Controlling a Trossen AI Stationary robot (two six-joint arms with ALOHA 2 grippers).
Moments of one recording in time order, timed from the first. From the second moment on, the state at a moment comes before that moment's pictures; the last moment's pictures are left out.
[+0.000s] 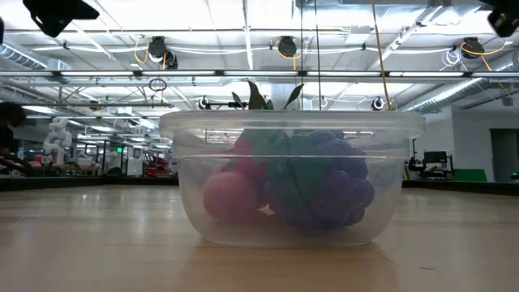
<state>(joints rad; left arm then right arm) -0.80 0.73 0.68 -0.55 -0.78 -0.66 -0.23 0.02 0.78 -0.84 -0.19 0.38</state>
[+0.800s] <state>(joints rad) -0.52 0.94 0.35 0.27 -0.51 -0.35 -0.23 0.02 0.12 0.04 -0.37 0.45</state>
